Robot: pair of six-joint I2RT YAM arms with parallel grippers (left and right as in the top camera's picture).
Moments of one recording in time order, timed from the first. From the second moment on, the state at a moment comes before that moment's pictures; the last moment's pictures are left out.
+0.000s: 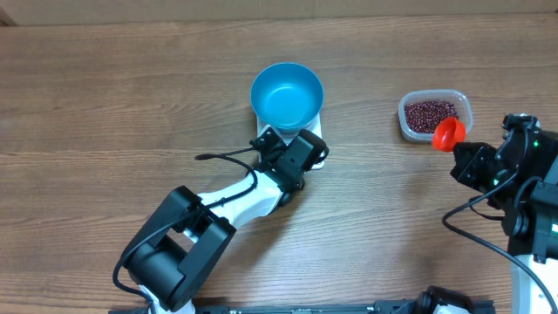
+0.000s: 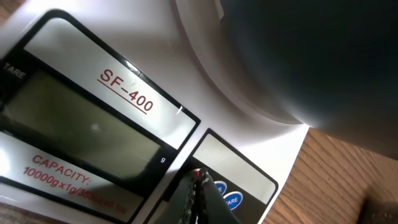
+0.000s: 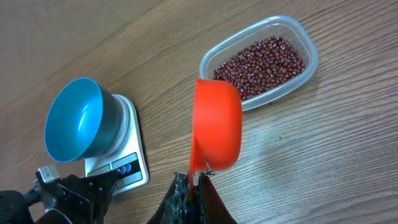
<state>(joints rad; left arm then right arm) -0.72 1.87 0.98 -0.04 -0.30 -1.42 -0.30 0.95 1.03 -0.88 -0.35 0.26</state>
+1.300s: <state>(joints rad) -0.71 1.28 0.98 -0.50 -0.12 -0.81 -0.30 0.95 1.03 -0.86 -0.36 0.23</state>
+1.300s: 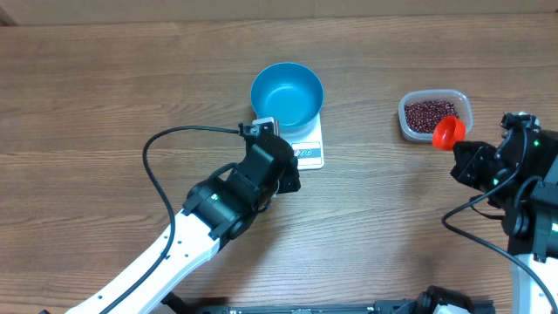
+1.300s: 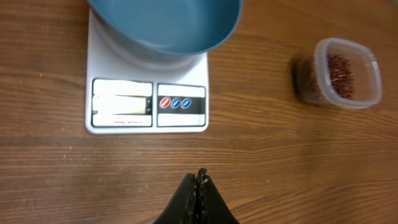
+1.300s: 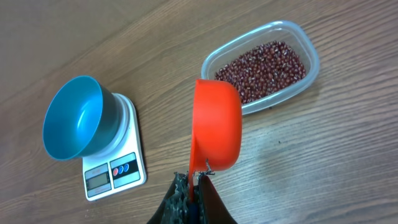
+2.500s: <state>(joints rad) -0.67 1.86 0.98 -0.03 -0.22 -1.25 -0.30 1.10 1.03 -0.85 -0.36 0.23</state>
